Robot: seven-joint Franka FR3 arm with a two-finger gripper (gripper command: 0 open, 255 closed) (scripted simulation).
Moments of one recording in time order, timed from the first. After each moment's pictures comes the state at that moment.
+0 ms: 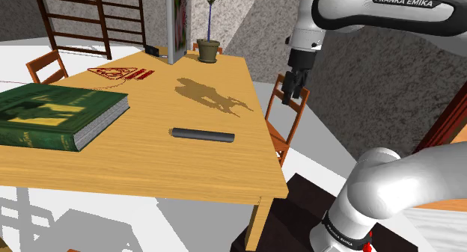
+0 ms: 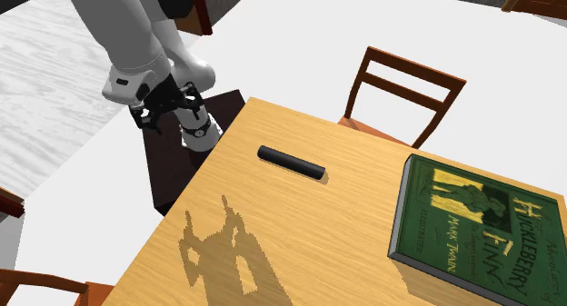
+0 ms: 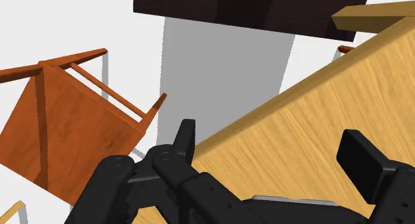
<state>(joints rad) -0.02 -0.76 -0.03 -2.31 0.00 1.50 -0.13</state>
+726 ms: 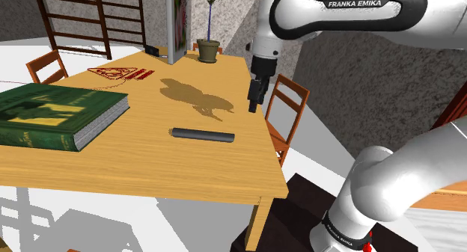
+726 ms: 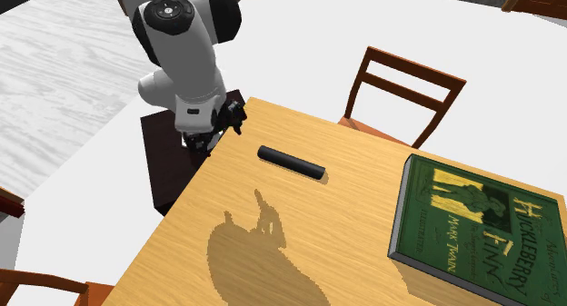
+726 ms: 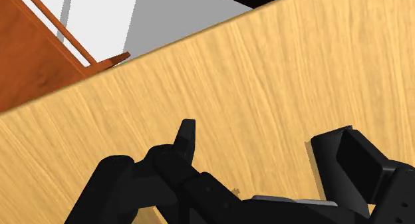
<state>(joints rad) 0.09 -0.53 0.05 -2.23 0.07 1.66 -0.21</state>
